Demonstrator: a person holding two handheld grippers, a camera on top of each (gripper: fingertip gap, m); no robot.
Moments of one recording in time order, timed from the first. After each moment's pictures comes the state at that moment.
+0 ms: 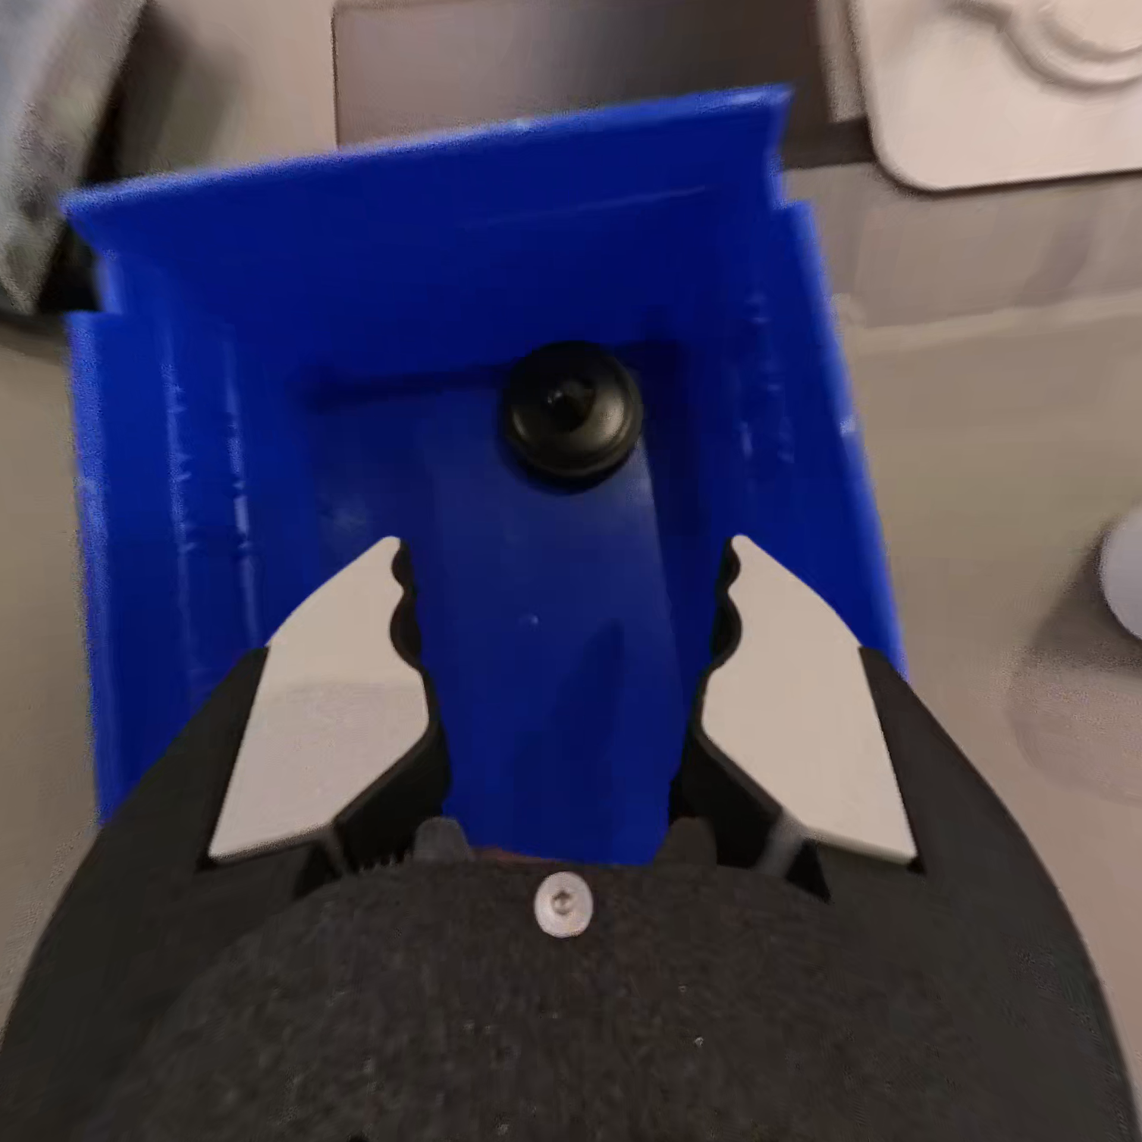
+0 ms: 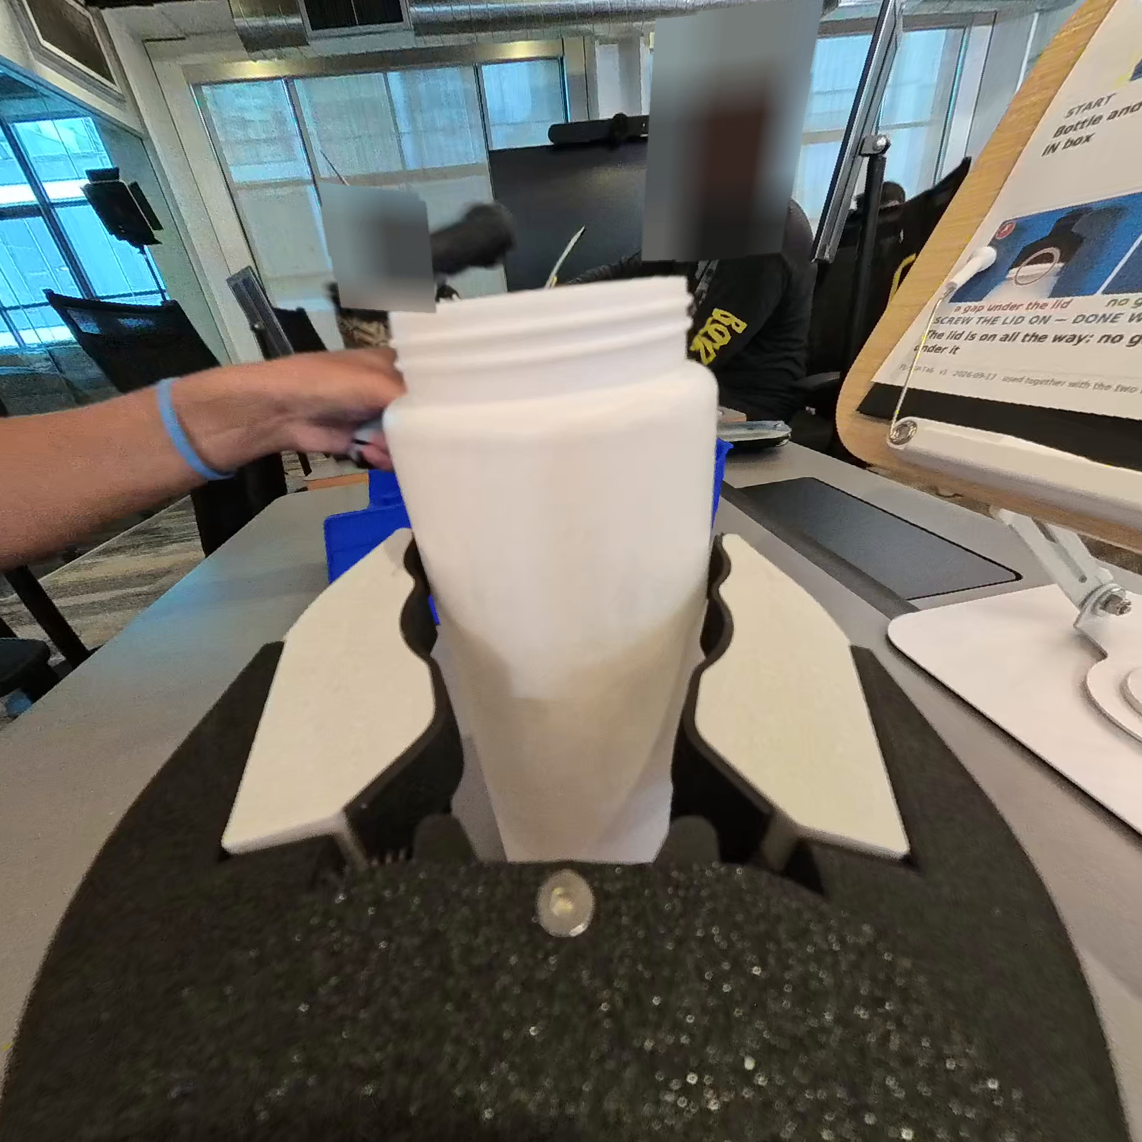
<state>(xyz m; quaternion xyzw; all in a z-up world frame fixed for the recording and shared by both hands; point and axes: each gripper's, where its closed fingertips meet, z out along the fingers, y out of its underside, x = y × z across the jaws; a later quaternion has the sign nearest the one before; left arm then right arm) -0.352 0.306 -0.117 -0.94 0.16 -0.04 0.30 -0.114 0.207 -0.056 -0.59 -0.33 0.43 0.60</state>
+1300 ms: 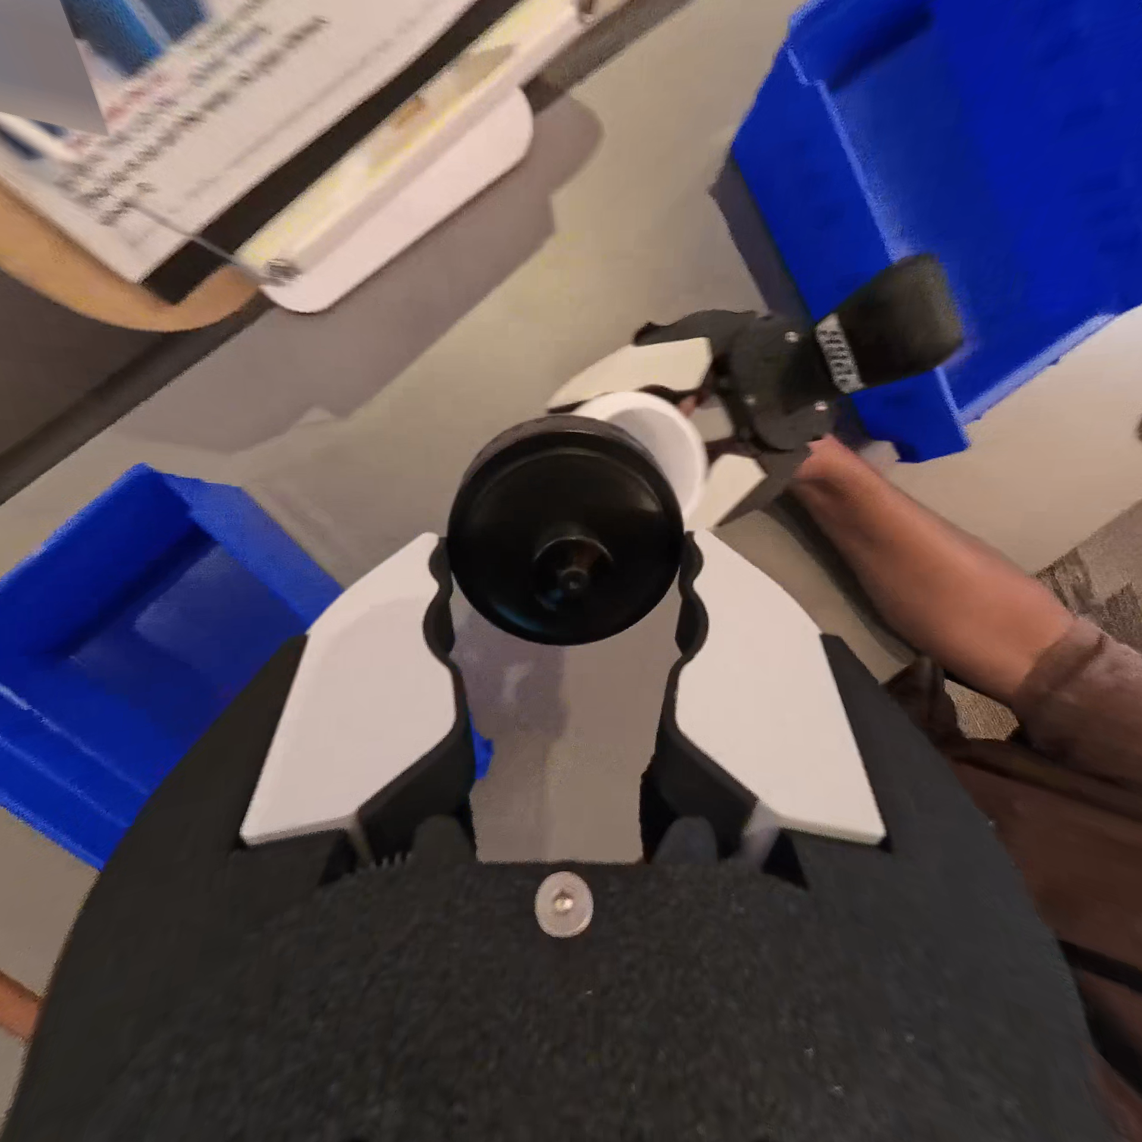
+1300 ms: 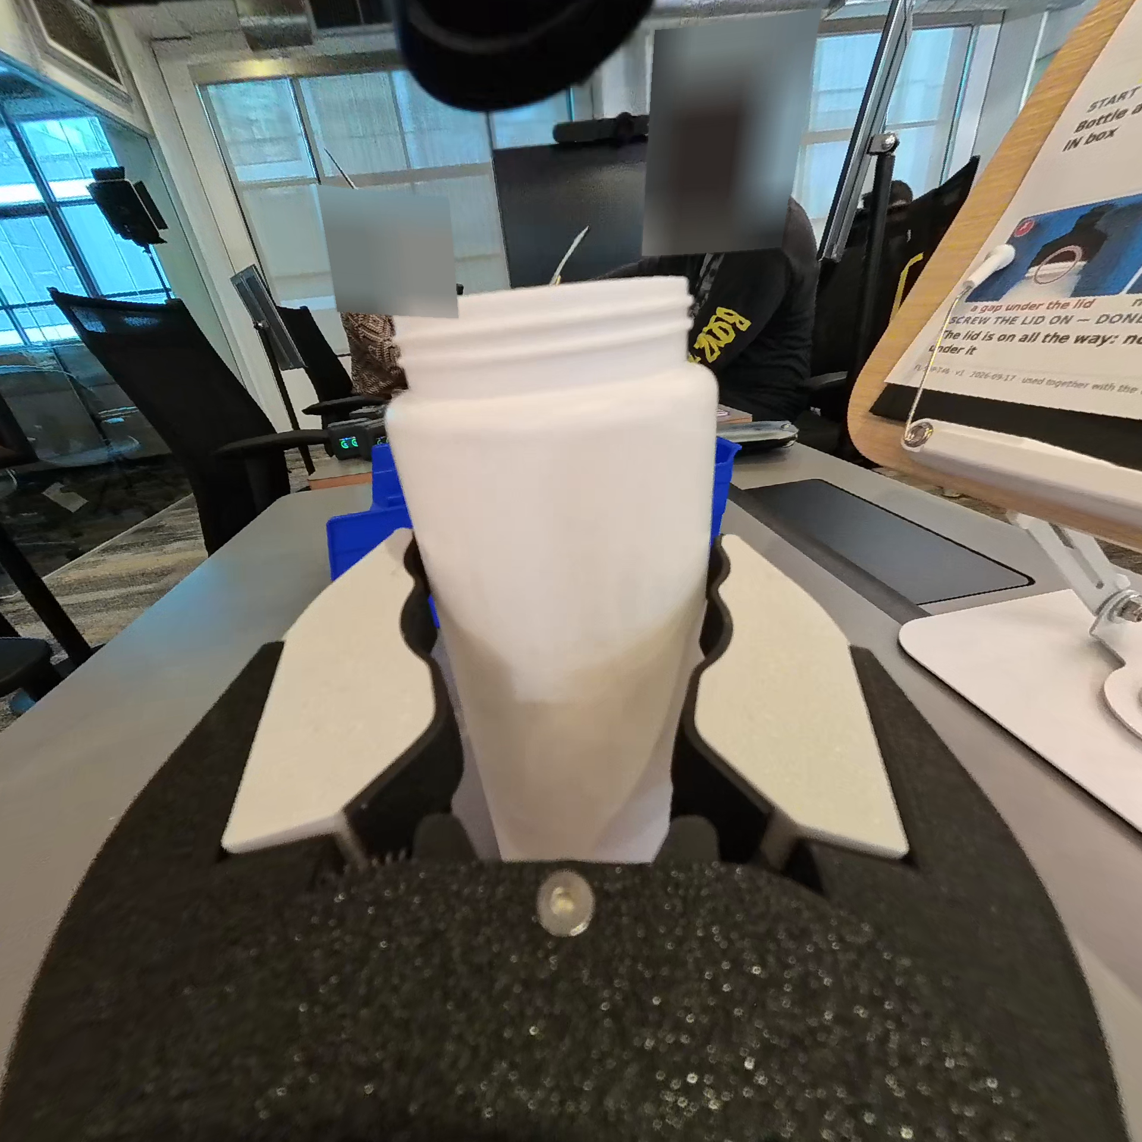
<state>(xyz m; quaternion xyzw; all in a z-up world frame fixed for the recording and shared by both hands) -0.129 0.212 0.060 -0.89 0.41 -0.14 0.13 -0.119 0.206 -0.056 -0.59 -0.33 0.43 0.60</state>
